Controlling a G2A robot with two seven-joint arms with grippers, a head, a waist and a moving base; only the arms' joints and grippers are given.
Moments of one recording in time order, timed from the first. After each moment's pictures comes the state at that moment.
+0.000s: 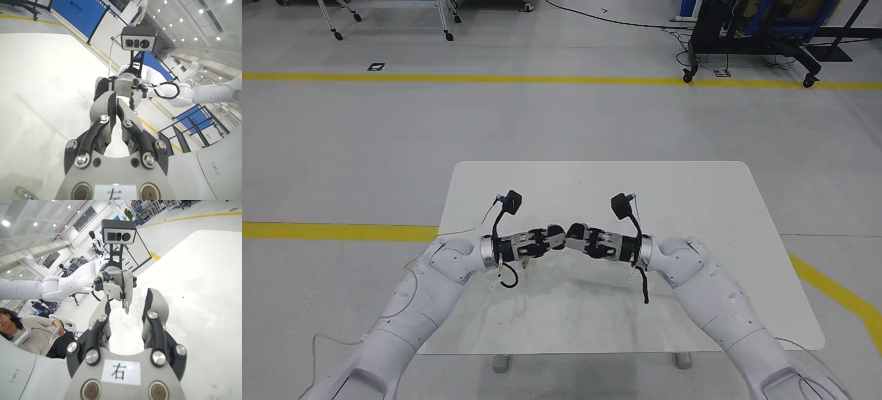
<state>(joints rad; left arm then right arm) 0.94 -1.21 -0.89 -0.99 -0.04 -1.01 -0.71 -1.06 -1.23 1.00 -1.11 -0.16 -0.91 0.61</state>
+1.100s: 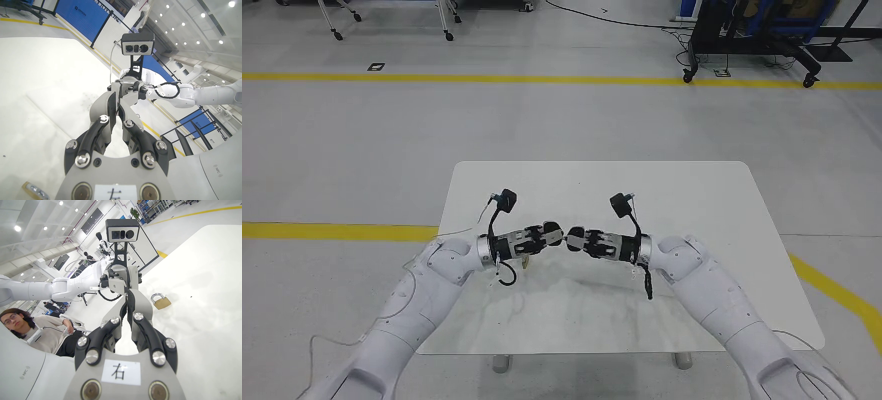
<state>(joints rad) 0.94 -1.20 -0.89 -0.97 -0.01 -1.01 -0.63 -1.02 -1.23 0.94 -1.03 -0.04 -0.96 0.65</state>
